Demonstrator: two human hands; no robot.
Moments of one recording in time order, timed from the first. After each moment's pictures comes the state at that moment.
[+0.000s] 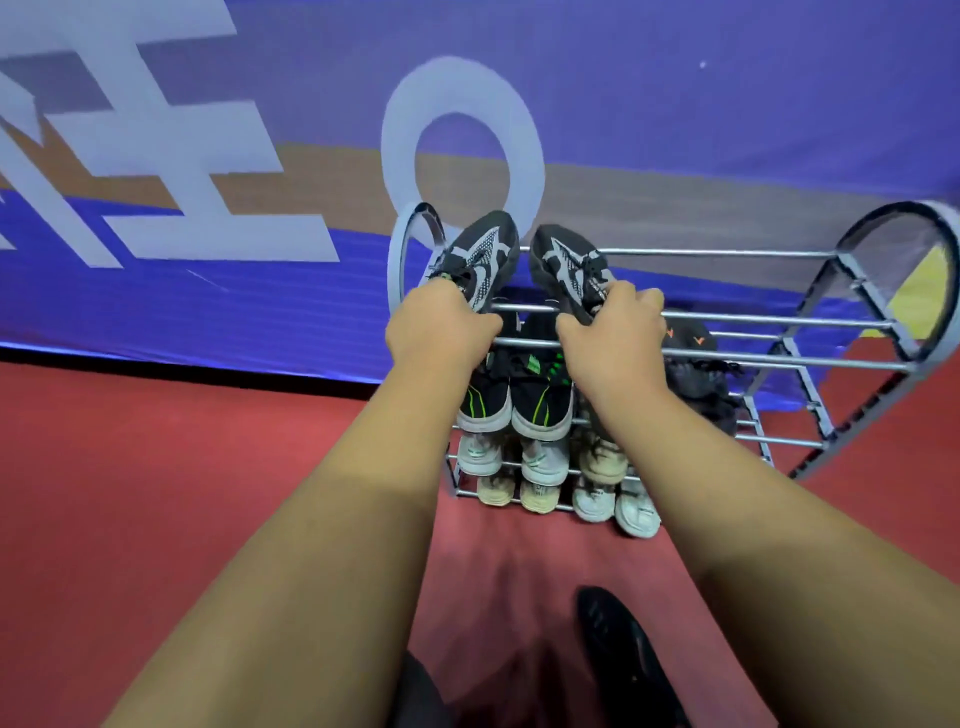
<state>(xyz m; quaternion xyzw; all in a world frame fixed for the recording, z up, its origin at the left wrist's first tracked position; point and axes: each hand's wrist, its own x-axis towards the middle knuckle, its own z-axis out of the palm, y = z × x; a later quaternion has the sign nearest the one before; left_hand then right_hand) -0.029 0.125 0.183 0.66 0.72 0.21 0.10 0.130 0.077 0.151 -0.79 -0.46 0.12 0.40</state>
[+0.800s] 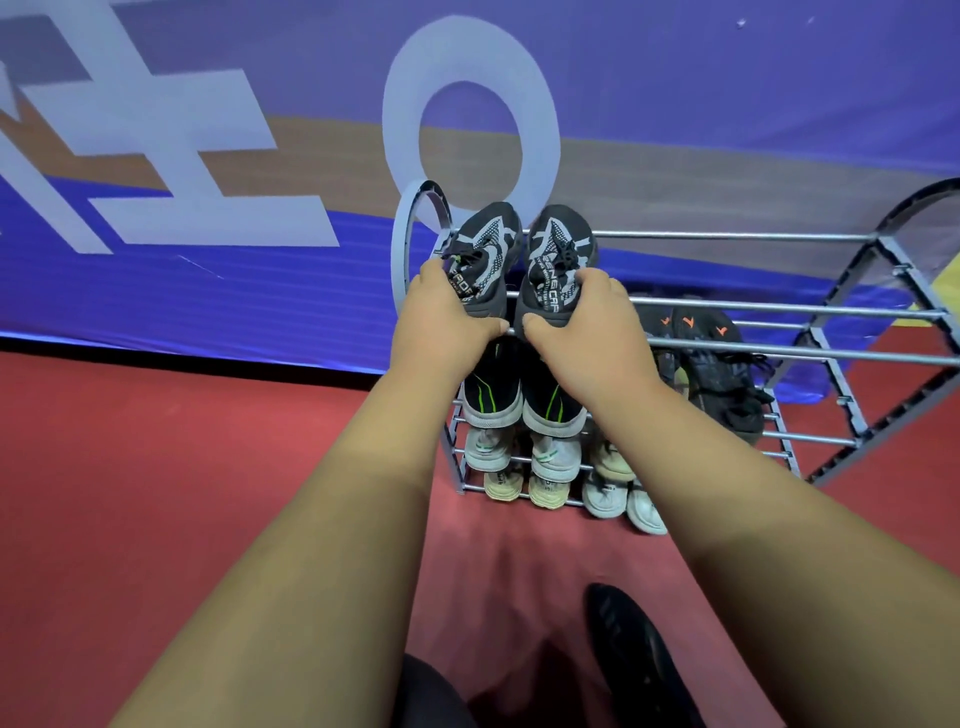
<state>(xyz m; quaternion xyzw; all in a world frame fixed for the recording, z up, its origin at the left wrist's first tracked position) -0.052 0.145 0.146 0.66 0.64 0.32 0.22 0.107 0.090 0.141 -0.72 -0.54 0.16 0.40</state>
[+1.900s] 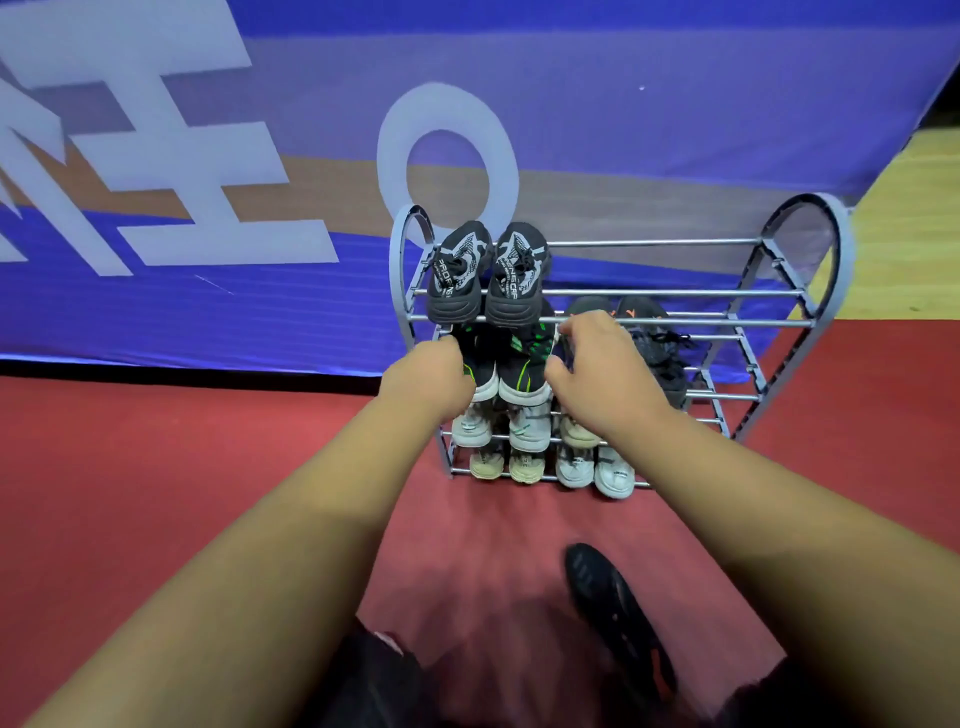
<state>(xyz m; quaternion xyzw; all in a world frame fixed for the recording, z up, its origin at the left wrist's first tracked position) -0.068 0.047 0.157 0.78 0.62 0.03 0.08 0.132 -0.030 0.156 -0.71 -0.64 0.08 0.27</state>
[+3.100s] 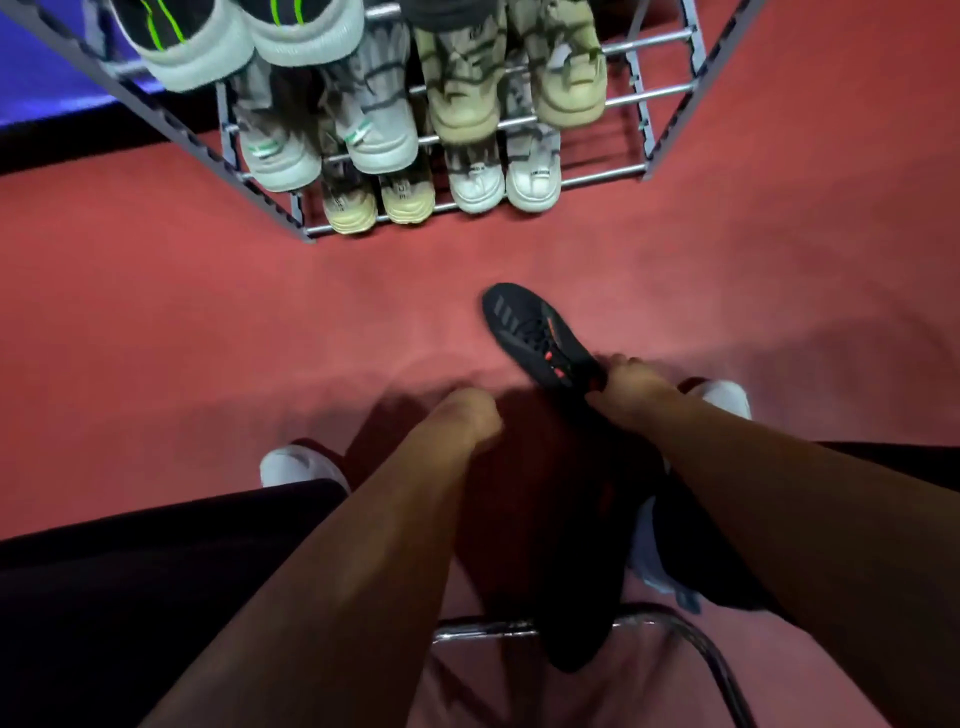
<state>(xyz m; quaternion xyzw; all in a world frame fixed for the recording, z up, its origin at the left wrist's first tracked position) 0.015 -0.129 -0.212 0.74 0.45 -0.39 0.32 0.219 -0.213 -0.219 -0.80 -0.38 0.45 -0.08</state>
